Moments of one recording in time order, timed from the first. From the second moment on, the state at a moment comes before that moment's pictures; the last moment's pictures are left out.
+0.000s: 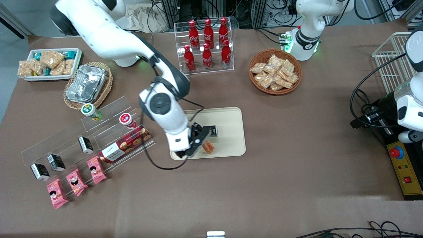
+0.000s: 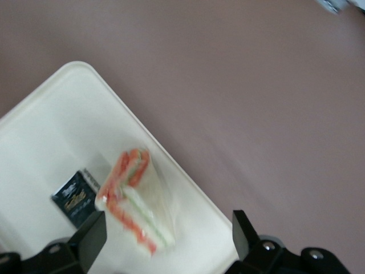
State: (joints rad) arm 0.31 0.56 0.30 -1.51 -0.08 2.23 -0.22
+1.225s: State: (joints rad) arm 0.17 0.19 -0.08 -1.52 -0.01 1.76 -0.10
